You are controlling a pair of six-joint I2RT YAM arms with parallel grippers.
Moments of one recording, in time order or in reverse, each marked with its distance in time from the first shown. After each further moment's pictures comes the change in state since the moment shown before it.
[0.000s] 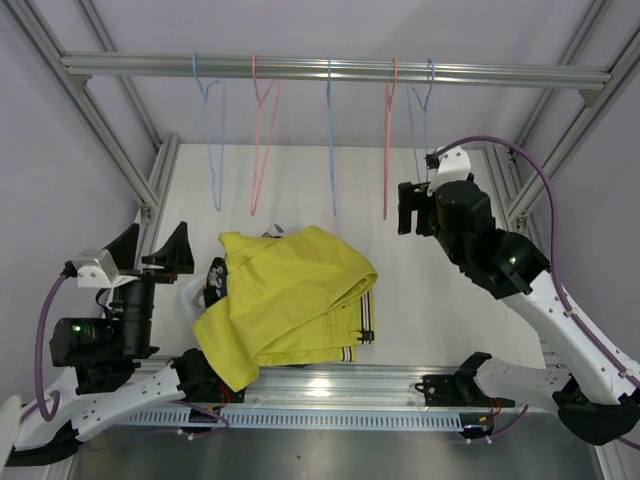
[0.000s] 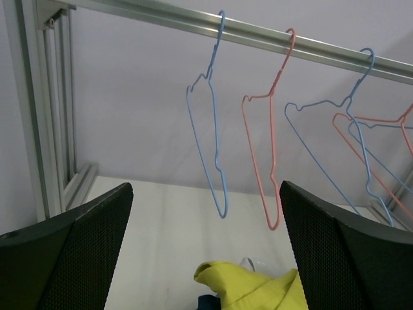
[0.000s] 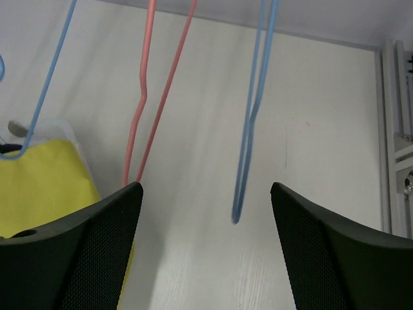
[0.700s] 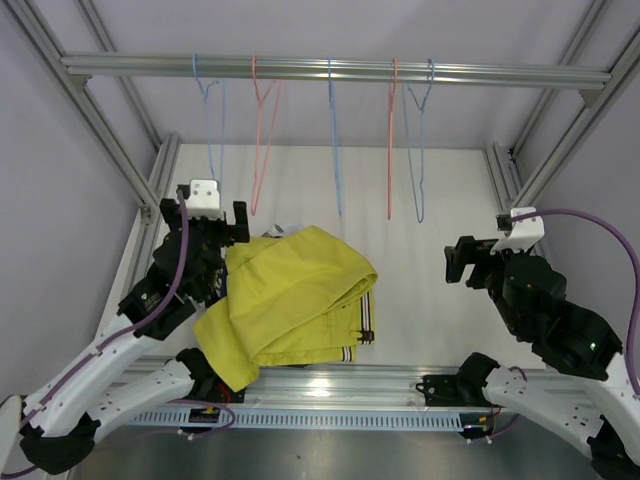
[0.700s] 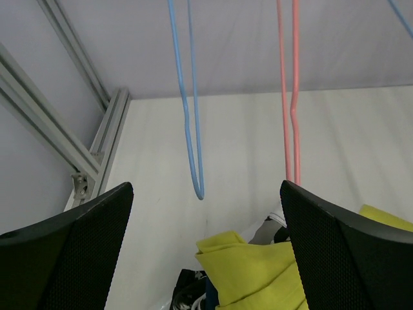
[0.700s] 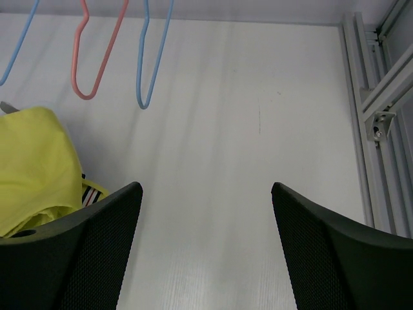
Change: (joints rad) left arm 0.314 0.537 0.219 -0.386 0.148 -0.275; right arm 0.137 -0.465 -0.251 -0.159 0.176 0.100
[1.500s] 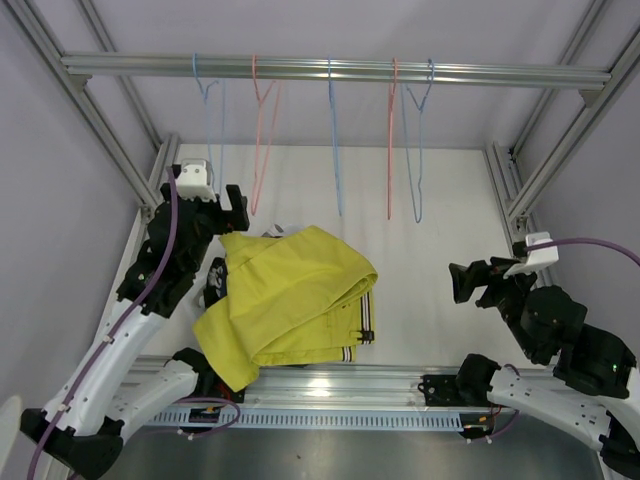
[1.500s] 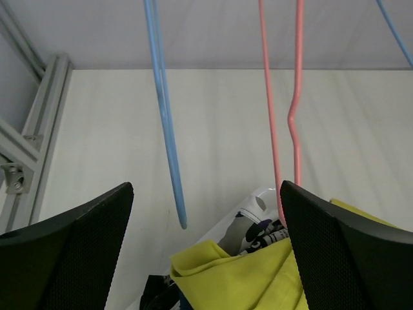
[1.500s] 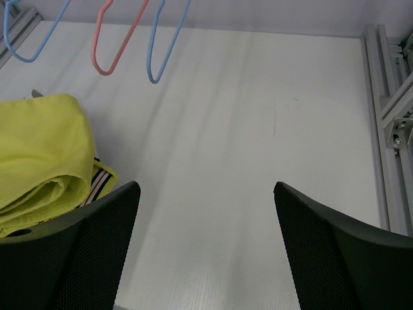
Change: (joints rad) left arm 0.322 0.111 0.080 -0.116 0.433 -0.188; right arm 0.183 -0.202 -0.117 -0.005 0.091 0.005
